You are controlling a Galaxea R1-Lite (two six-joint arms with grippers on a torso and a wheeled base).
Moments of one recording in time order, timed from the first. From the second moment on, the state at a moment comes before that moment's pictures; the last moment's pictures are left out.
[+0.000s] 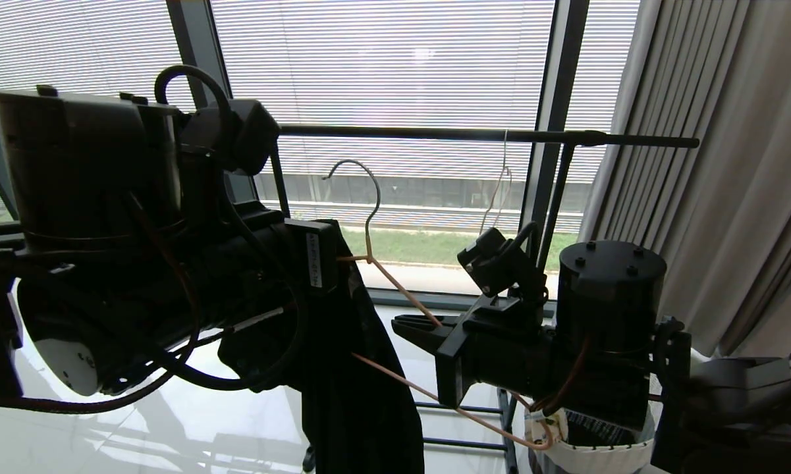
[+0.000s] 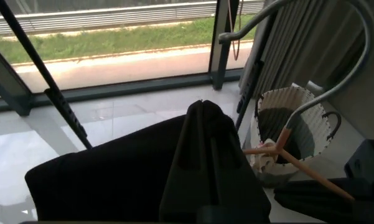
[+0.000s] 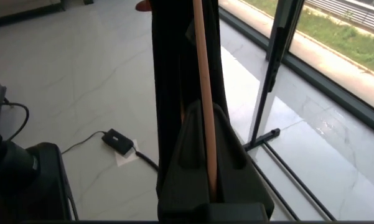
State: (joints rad) left arm -0.71 1.45 -0.96 -0.24 0.31 -0.08; right arm 0.97 1.81 -0.84 -0.82 0.18 0.15
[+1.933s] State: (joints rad) left arm -0.66 1.05 -0.43 -0.22 -0.12 0.31; right arm 1.06 1.62 -0.45 -1.00 0.22 -0.18
